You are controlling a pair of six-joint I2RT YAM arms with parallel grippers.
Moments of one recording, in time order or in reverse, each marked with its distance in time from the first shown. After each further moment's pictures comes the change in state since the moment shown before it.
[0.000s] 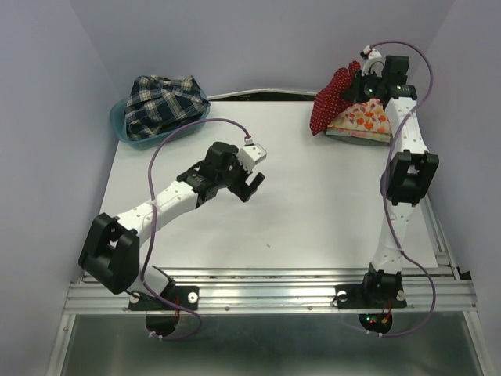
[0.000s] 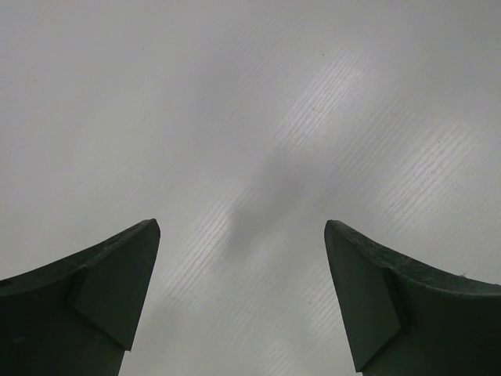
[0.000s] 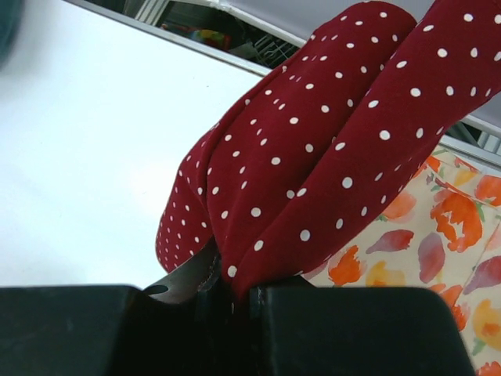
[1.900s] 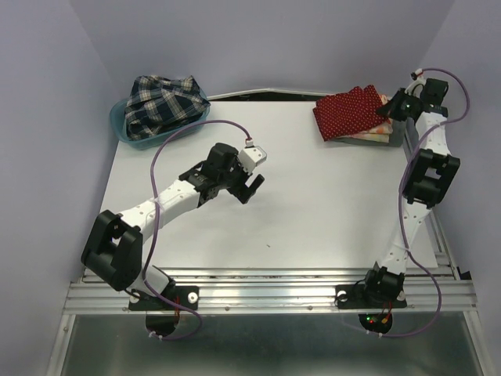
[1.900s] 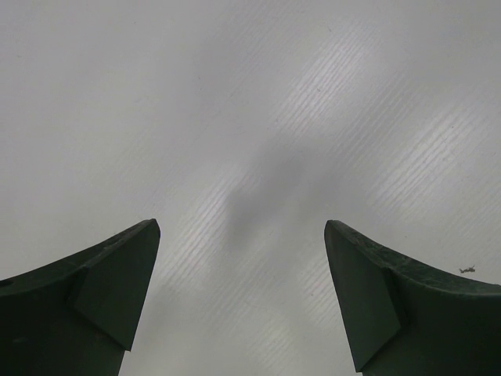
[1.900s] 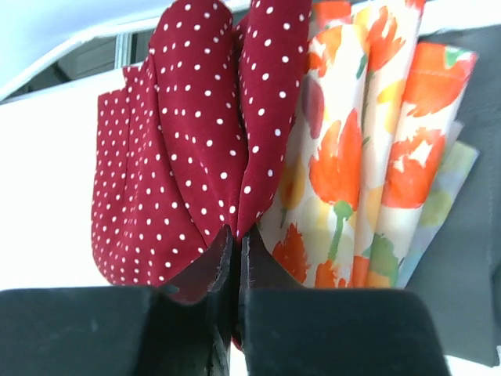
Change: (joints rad) left arm 0.000 0.029 0.002 -0.027 -0.017 0.001; right arm -0.257 0.095 -0.109 0.116 -0.053 0.317
